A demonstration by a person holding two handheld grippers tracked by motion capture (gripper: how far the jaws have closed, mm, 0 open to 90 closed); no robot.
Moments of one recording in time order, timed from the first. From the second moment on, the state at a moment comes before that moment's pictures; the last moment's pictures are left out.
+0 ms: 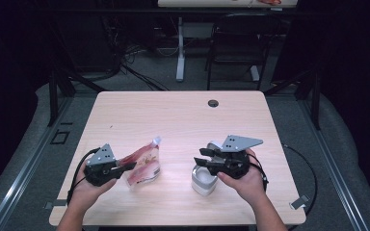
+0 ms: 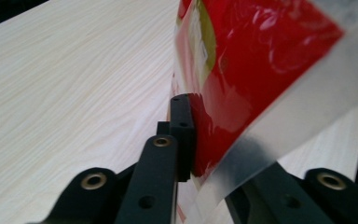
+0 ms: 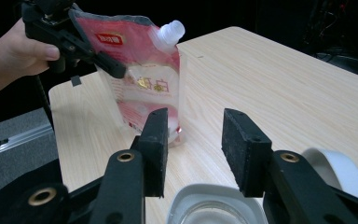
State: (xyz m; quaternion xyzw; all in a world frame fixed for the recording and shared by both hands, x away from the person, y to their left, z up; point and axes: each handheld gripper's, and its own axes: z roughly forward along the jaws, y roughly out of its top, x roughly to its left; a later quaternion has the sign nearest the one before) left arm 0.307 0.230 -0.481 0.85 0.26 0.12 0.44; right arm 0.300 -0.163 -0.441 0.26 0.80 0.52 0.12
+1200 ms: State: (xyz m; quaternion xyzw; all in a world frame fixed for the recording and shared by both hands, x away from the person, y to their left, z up) left arm 0.294 0.243 -0.472 0.84 0.30 0.12 0.43; right arm 0.289 -0.212 -0.443 0.33 0.76 0.54 0.16
